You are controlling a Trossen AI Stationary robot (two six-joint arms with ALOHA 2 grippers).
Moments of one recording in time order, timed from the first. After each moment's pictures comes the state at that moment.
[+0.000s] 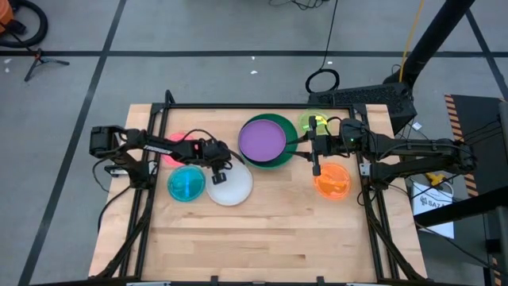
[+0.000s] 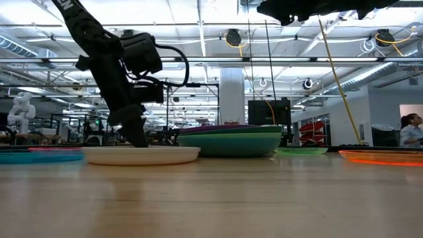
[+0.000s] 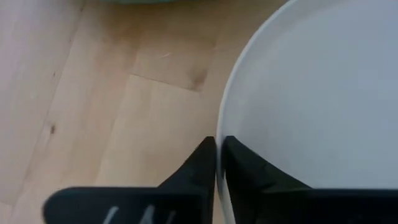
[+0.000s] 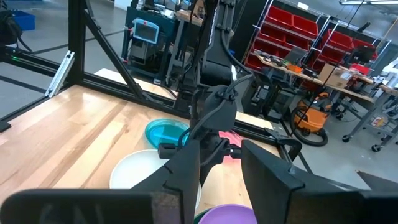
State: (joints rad) left arm 0.19 1.57 0.68 -0.20 -0.10 -0.03; right arm -0.18 0.96 0.69 0.15 -0.21 -0.33
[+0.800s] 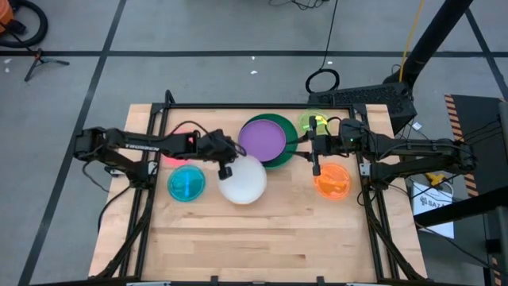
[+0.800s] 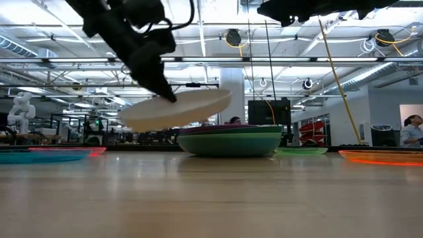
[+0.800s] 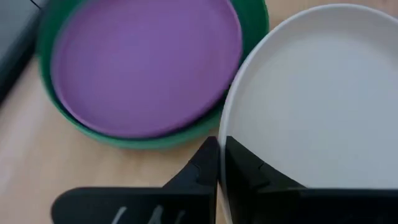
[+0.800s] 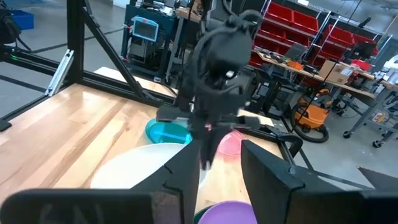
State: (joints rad) left arm 0.15 1.39 0.84 -0.23 -0.09 -0.02; right arm -0.18 0.96 0.69 0.14 -0.20 -0.32
